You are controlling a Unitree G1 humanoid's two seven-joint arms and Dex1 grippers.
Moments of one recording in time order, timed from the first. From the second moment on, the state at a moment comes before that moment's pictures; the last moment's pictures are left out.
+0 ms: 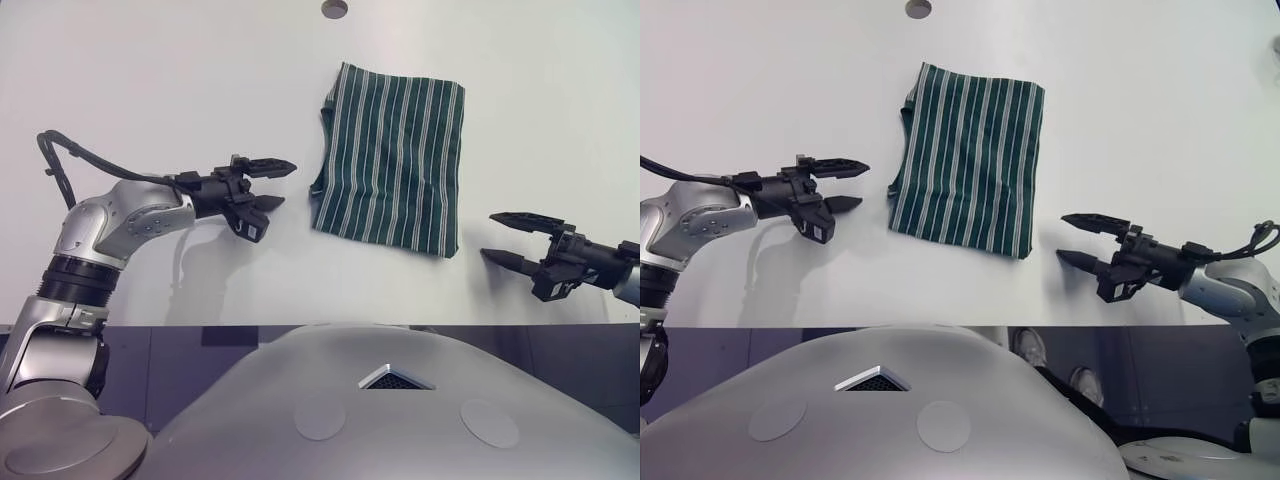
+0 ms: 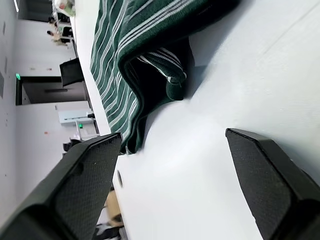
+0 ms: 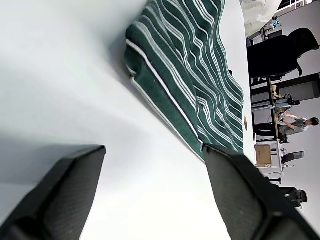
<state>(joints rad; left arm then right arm) -0.14 0.78 -0.31 0.09 0.77 -0.82 -0.46 0.28 -1.06 0.04 0.45 -0.44 -1.30 0.38</state>
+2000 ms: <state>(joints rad) -0.49 0.76 -0.53 0.18 -0.64 0.23 -1.32 -0.26 -0.92 0.30 -0.05 0.56 0.53 1.26</state>
